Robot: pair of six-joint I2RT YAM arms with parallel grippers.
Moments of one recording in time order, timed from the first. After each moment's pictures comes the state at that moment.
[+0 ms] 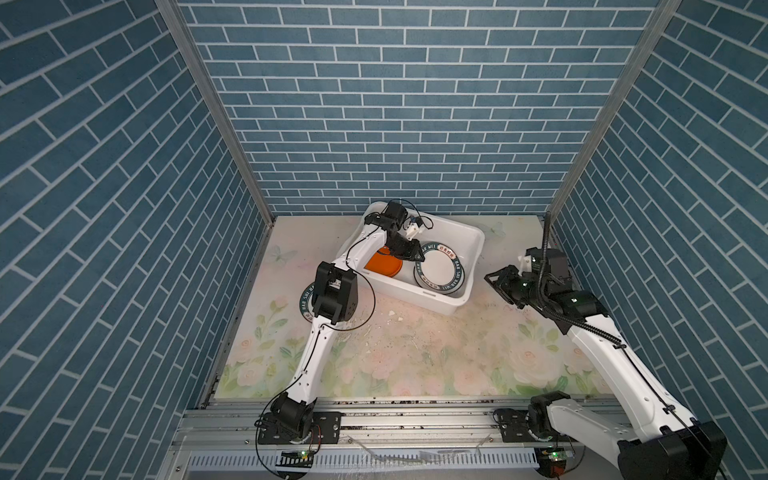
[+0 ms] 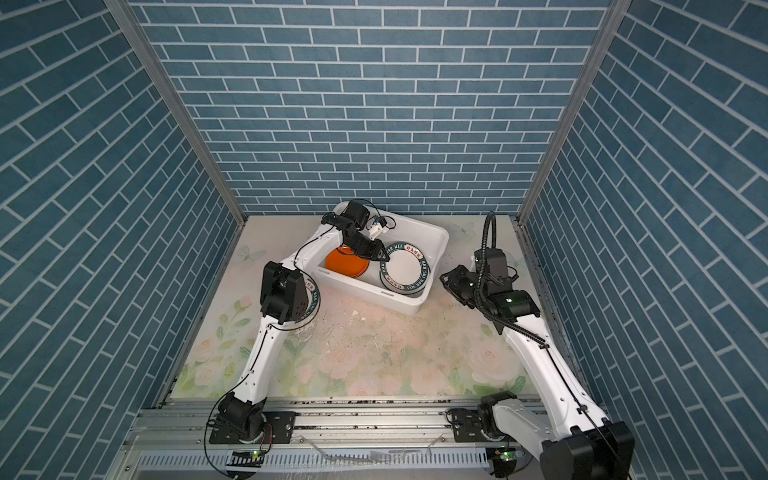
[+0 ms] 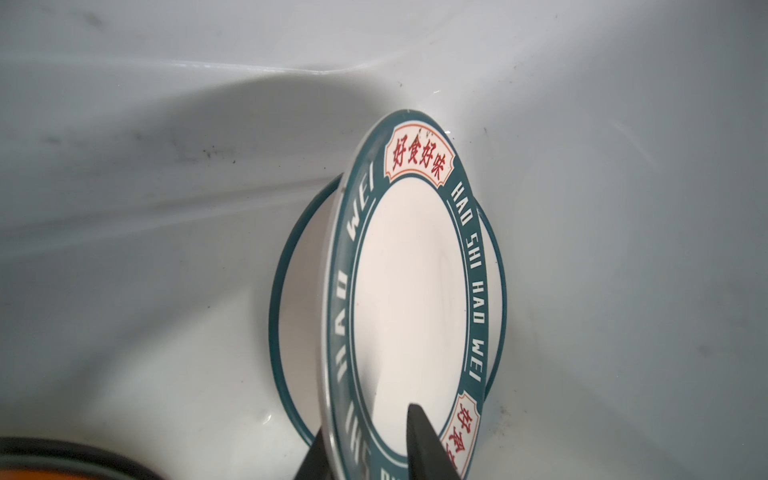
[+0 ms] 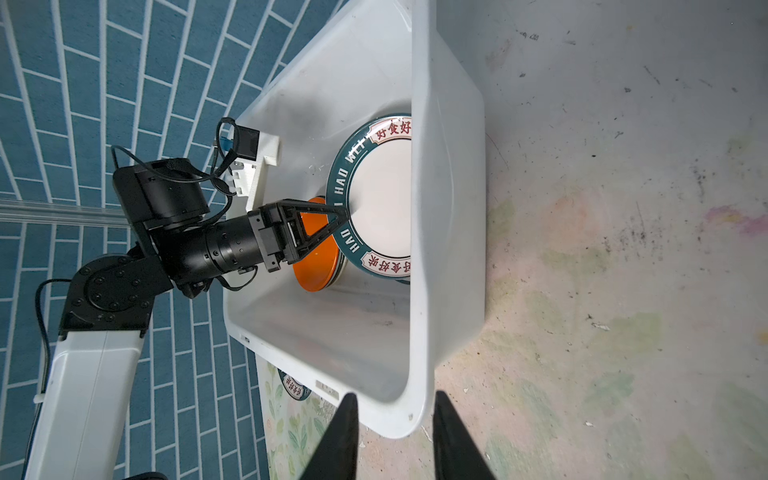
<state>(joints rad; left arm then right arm) -0.44 2.55 2.42 -1.00 0.62 -0.02 0.28 1.05 0.97 -0.61 -0.29 0.90</state>
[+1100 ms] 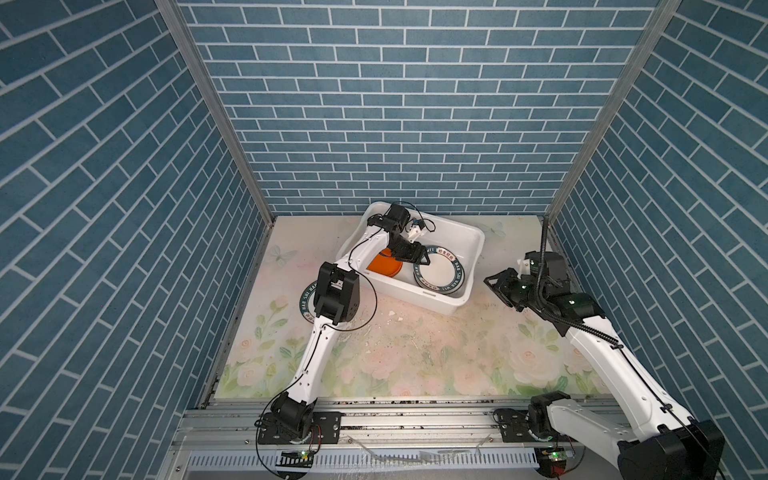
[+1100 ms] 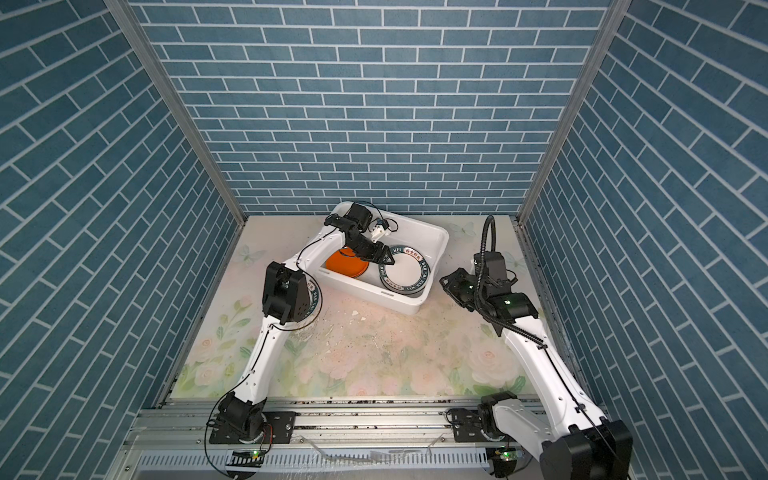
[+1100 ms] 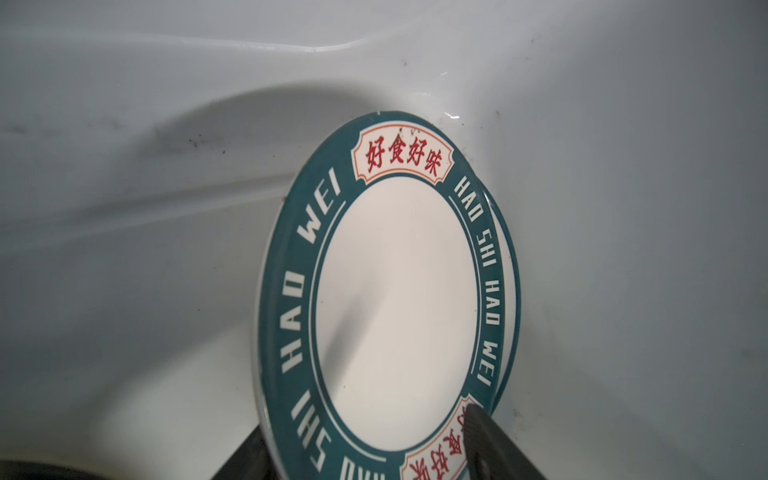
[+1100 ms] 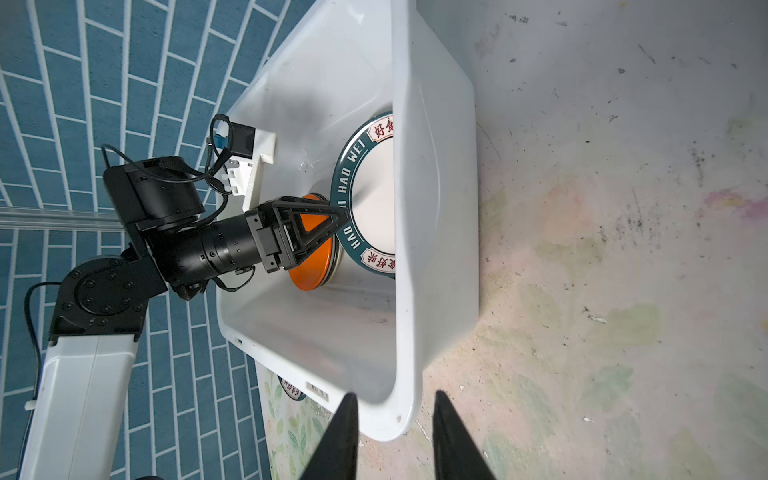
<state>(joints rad) -0.45 2.57 2.42 -1.00 0.59 0.00 0.28 1.04 0.92 -0.59 -0.29 0.91</state>
